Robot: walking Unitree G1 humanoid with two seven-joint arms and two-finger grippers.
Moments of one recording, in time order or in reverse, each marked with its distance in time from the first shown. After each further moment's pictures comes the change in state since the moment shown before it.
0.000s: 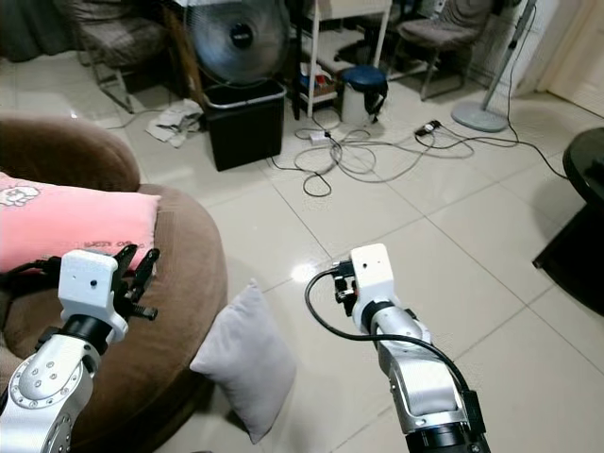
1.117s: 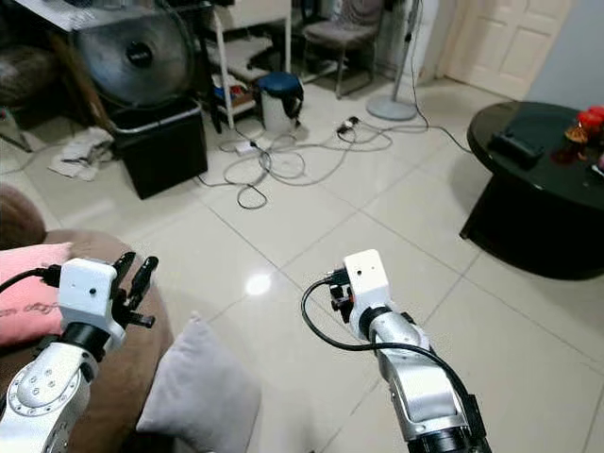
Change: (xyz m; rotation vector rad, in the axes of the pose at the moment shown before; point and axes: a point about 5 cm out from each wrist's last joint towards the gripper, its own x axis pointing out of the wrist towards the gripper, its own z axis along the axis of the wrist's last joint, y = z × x) left arm -0.005 0.002 -0.010 0.012 0.021 -0.001; right arm -0.001 0.004 -0.007 -0.042 0.002 0.054
